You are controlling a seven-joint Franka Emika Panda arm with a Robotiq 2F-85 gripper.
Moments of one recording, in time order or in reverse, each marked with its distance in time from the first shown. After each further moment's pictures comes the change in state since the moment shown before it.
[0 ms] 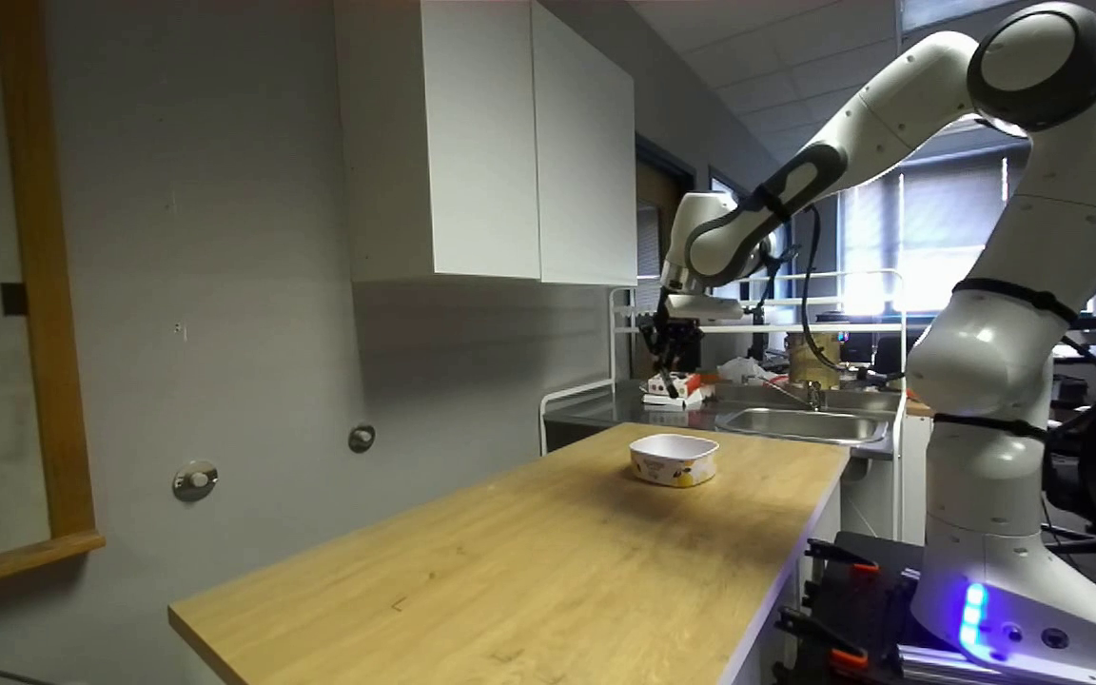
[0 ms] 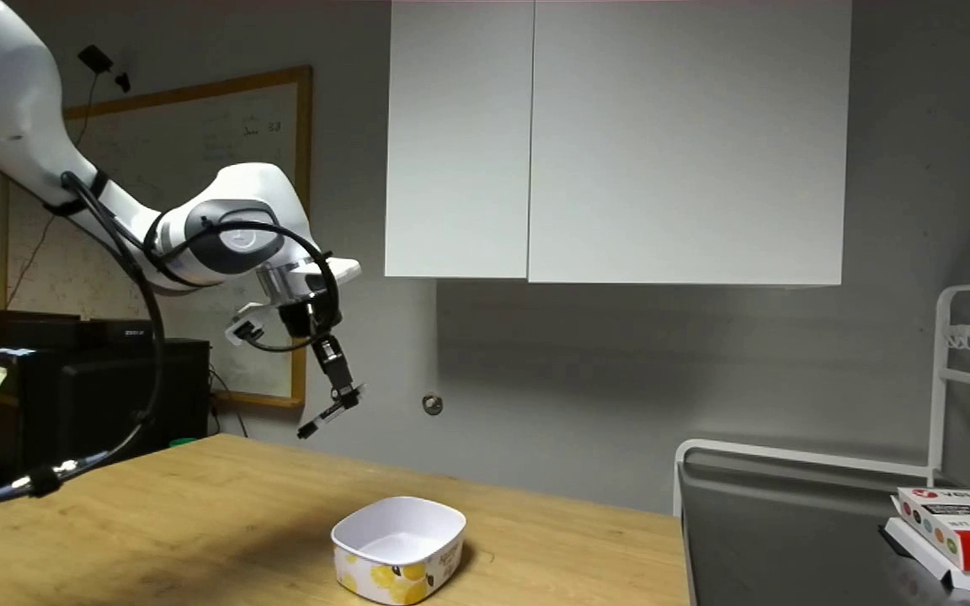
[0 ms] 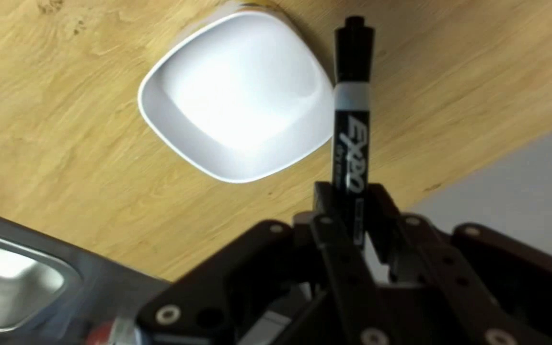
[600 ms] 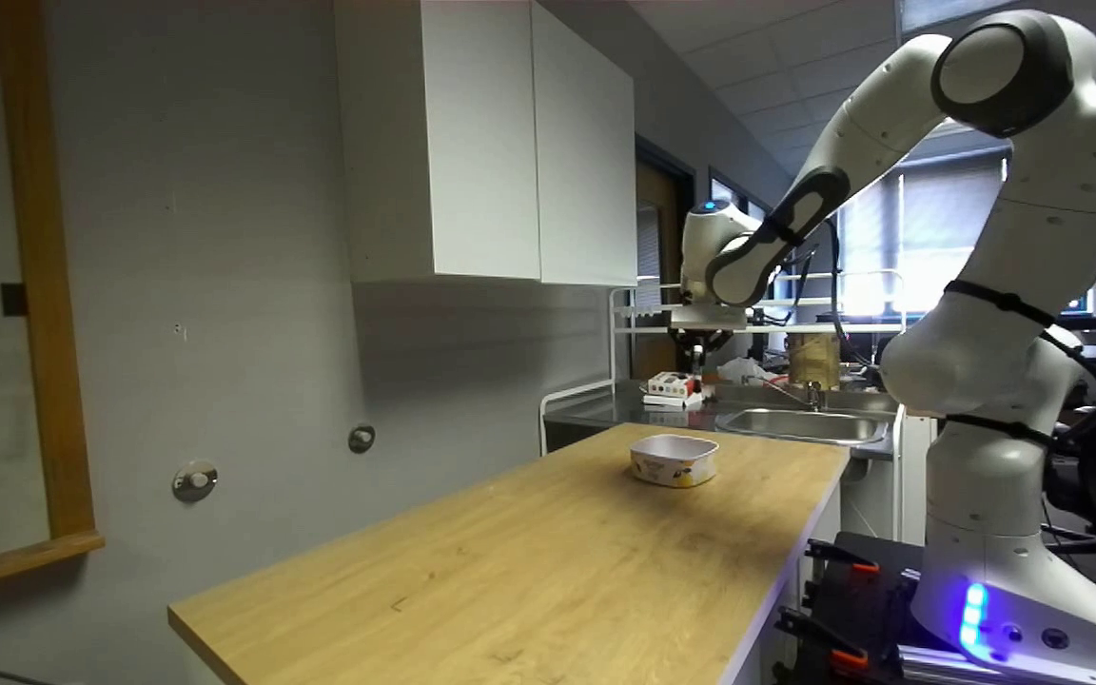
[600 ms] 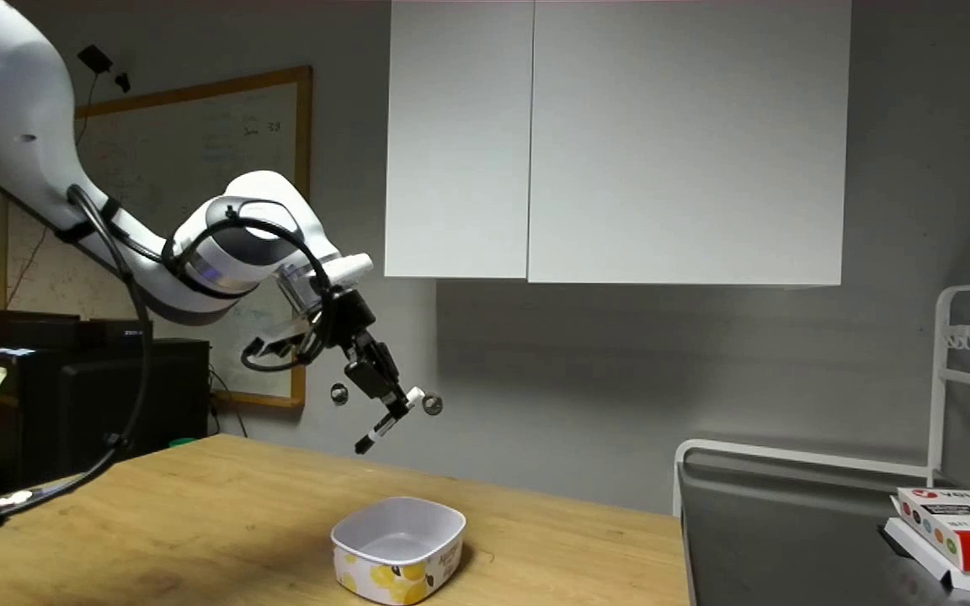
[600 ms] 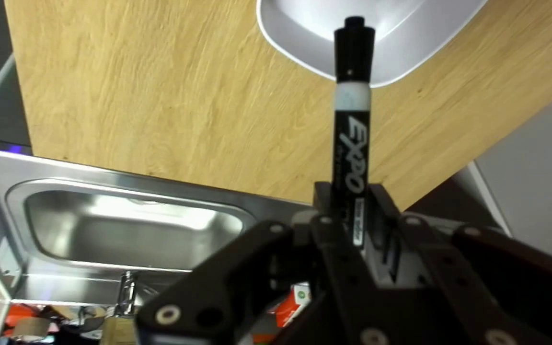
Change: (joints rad) arm -0.363 0.010 0.201 0.001 -0.352 0.035 0.553
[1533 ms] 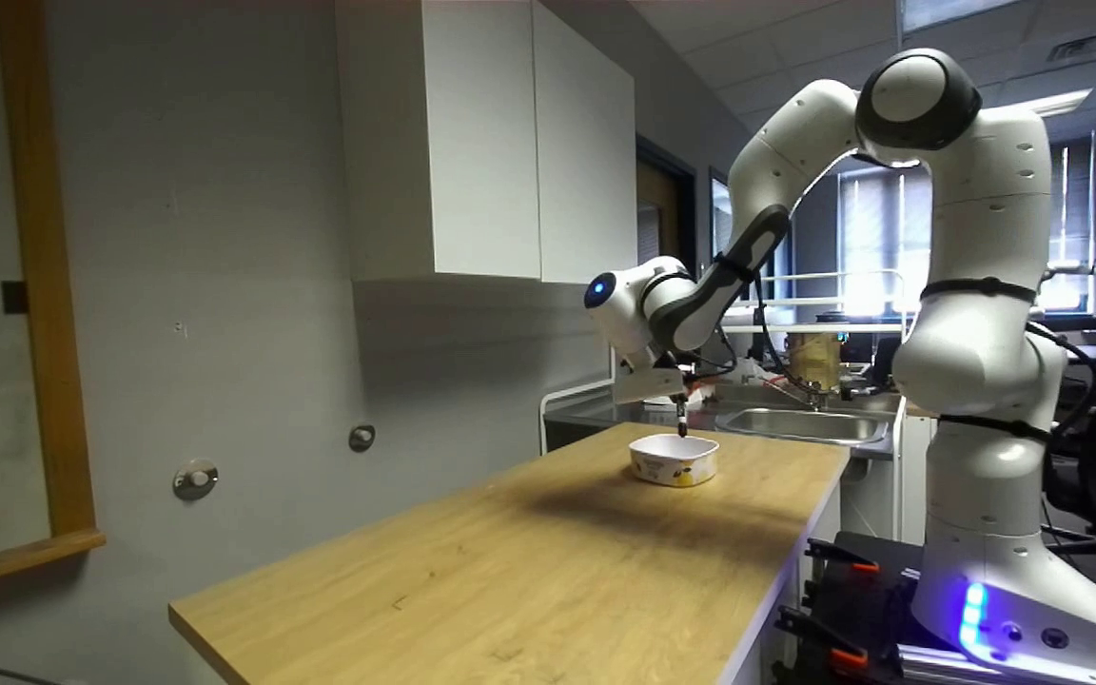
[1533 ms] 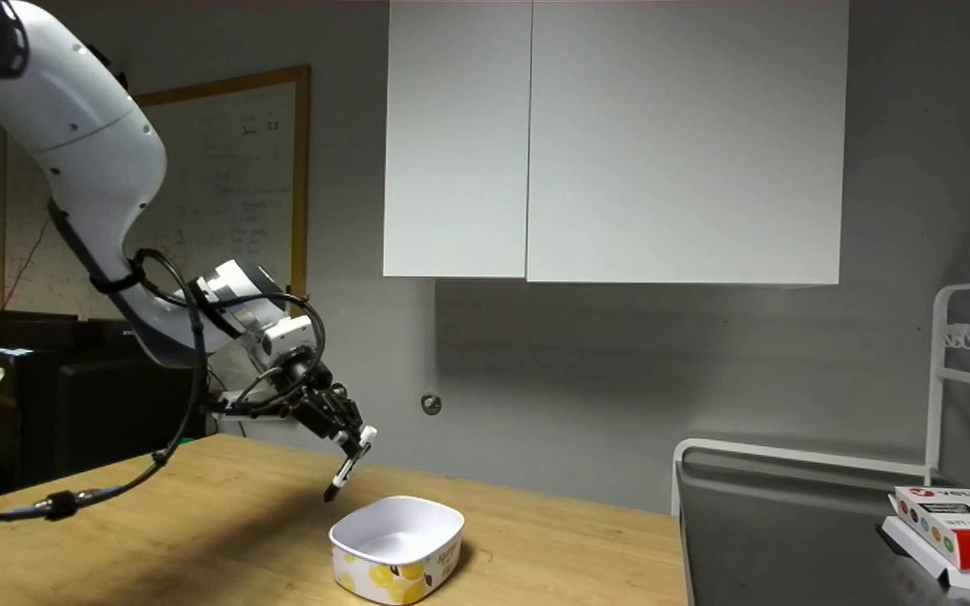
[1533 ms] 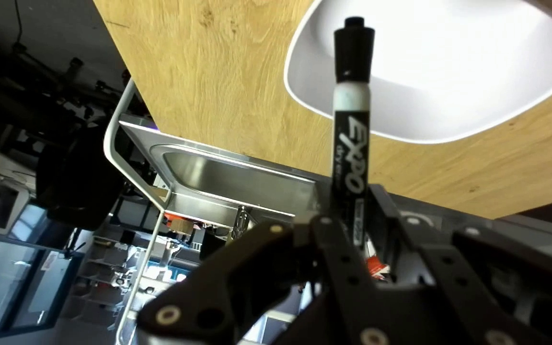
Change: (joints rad) arm 0.227 0.390 0.205 0.225 -0.457 -0.638 0.773
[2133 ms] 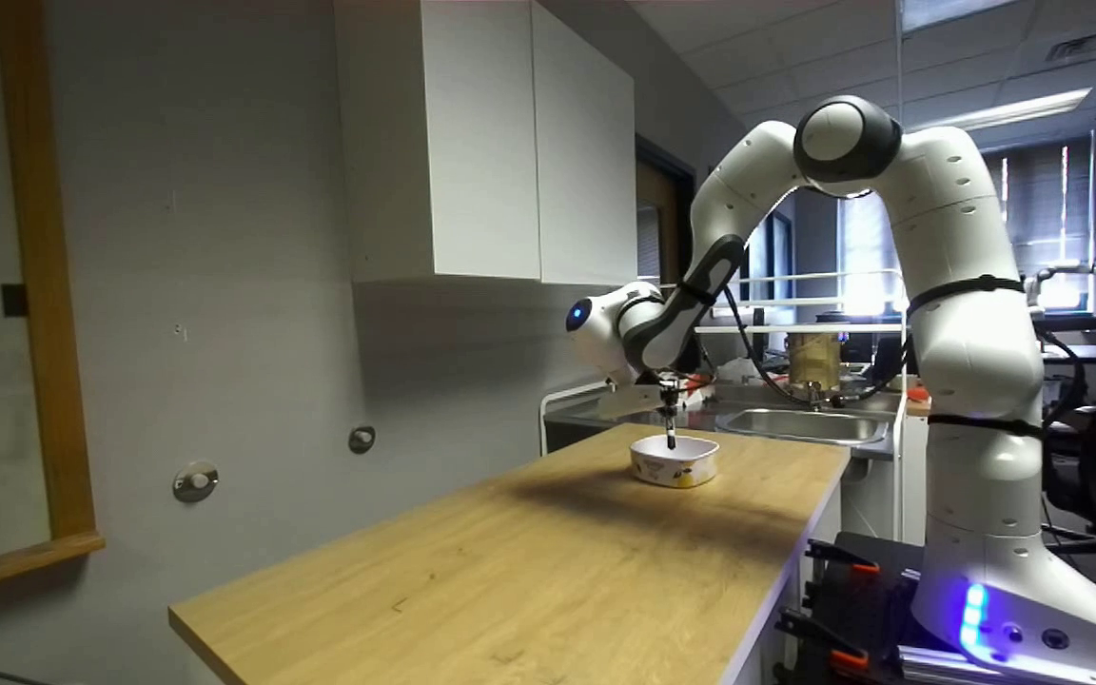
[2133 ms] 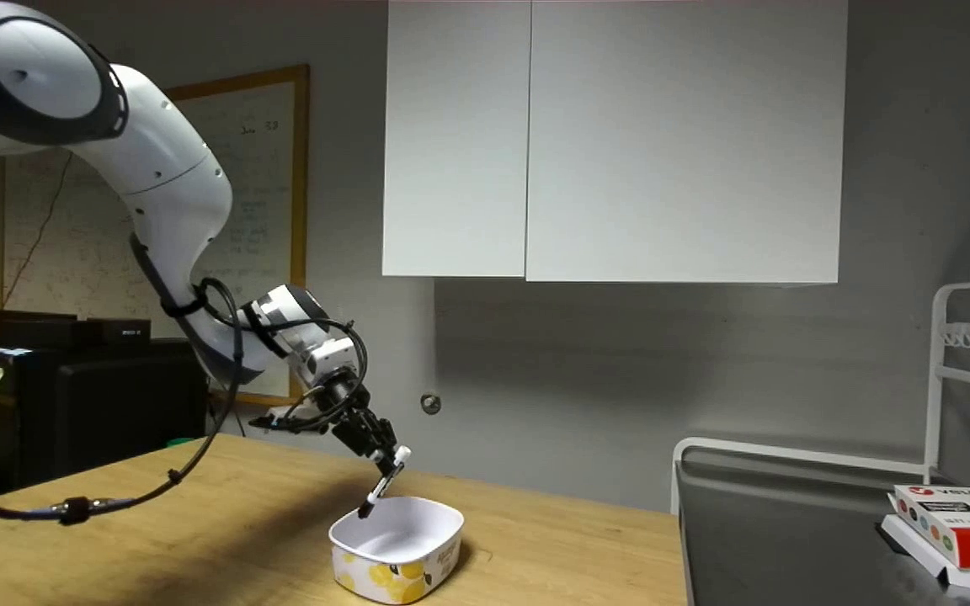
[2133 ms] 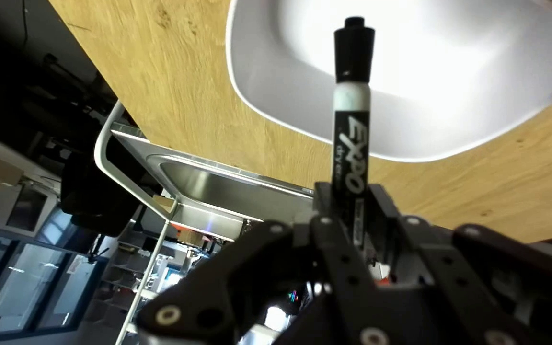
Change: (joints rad) arm 0.317 0.223 -0.387 0.195 -0.004 -0.017 -0.018
